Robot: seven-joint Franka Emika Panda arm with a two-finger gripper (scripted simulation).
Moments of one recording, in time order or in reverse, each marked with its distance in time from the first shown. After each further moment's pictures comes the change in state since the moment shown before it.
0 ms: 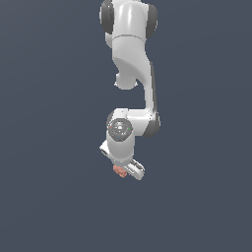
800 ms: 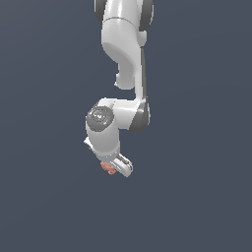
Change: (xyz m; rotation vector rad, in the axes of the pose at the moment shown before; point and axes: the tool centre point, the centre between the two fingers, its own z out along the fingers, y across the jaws) arm 0.031 0.037 -0.049 0.000 -0.001 -0.001
